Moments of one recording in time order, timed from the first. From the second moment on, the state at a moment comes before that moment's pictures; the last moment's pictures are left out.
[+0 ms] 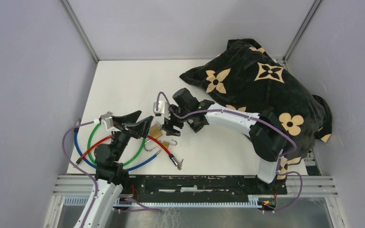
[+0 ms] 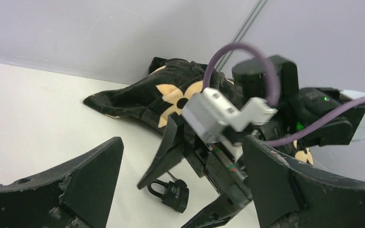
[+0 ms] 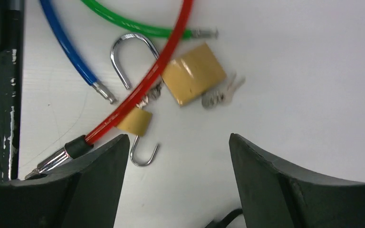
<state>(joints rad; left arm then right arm) -0.21 0.22 0.13 0.45 0.26 -0.63 0.88 1.82 1.30 -0.27 -0.39 -0.41</state>
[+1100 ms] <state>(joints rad) 0.02 0.12 0.13 0.50 0.21 -0.71 0.93 2.41 1.96 -0.63 -0.69 -1.05</state>
